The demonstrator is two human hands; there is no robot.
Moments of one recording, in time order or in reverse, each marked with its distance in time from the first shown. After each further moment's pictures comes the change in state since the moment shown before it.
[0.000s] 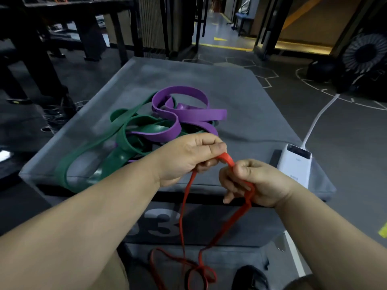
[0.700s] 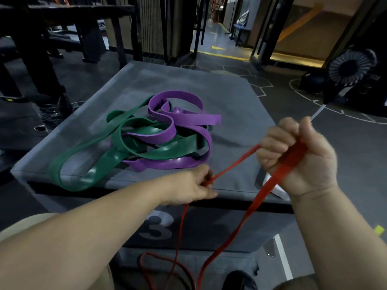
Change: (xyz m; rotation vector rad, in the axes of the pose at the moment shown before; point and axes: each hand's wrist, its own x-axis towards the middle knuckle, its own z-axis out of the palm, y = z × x) left_hand -0.001 -0.044 0.017 0.544 -0.043 -0.294; right_hand -0.035 -0.042 -0.023 0.590 0.020 -0.515
